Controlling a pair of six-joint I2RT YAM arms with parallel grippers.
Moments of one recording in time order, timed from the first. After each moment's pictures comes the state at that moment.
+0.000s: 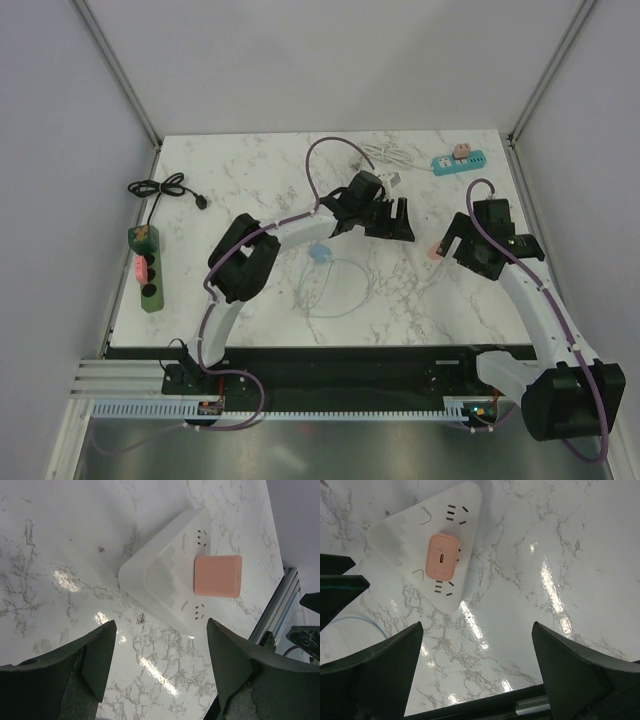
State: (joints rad) left arm -0.80 2.19 1.68 -0.14 0.40 -0.56; right arm 0.07 1.07 0.89 -0.81 0.13 0.55
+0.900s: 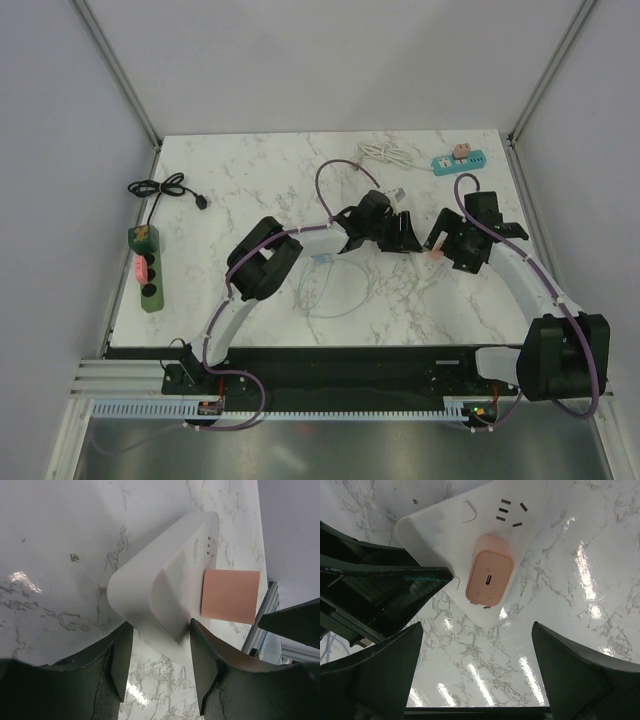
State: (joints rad) left arm -0.85 2.34 1.64 0.13 0.41 -0.77; right arm 0.05 1.26 0.87 -0.66 -0.07 0.57
